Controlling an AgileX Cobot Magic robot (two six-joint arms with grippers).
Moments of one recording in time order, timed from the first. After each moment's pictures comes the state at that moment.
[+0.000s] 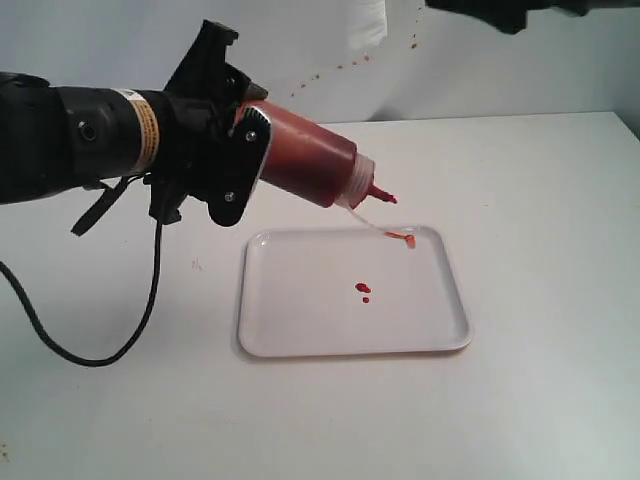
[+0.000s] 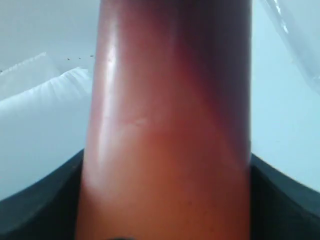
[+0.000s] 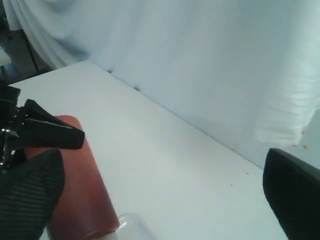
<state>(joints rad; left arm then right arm) -0.53 1.59 -1.01 1.19 0.05 0.52 0.00 1.56 -1.31 -1.75 -0.89 1.59</state>
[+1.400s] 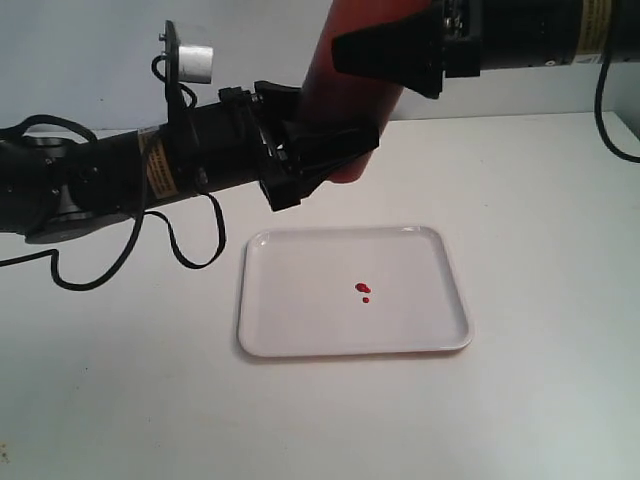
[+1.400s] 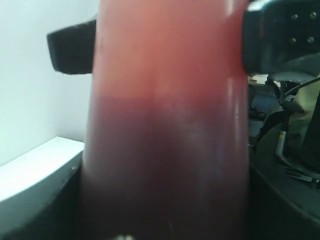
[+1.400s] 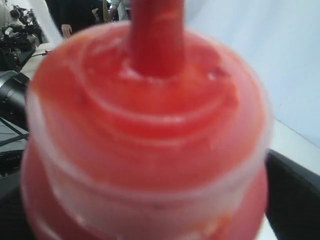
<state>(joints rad) -0.38 1.85 -0.99 0.99 -1.16 -0.82 0.14 1.72 -1.31 -1.59 -1.17 1.43</state>
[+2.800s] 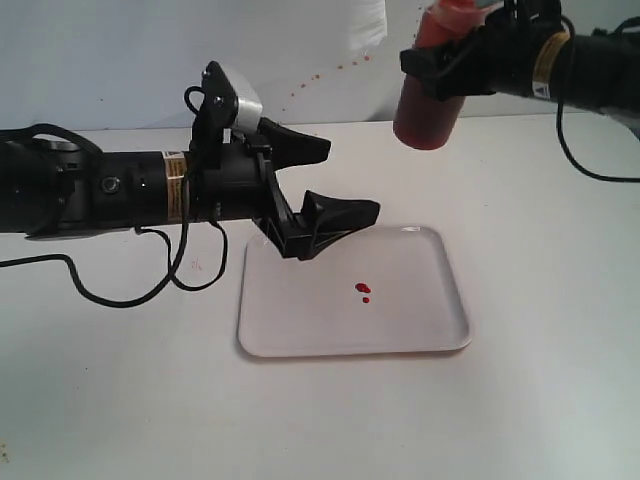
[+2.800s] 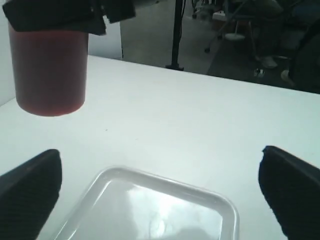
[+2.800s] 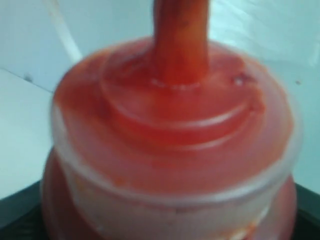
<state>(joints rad) -0.39 1.86 -0.99 1.18 -0.85 -0.82 0.10 1.95 -1.31 -1.07 -0.58 0.83</state>
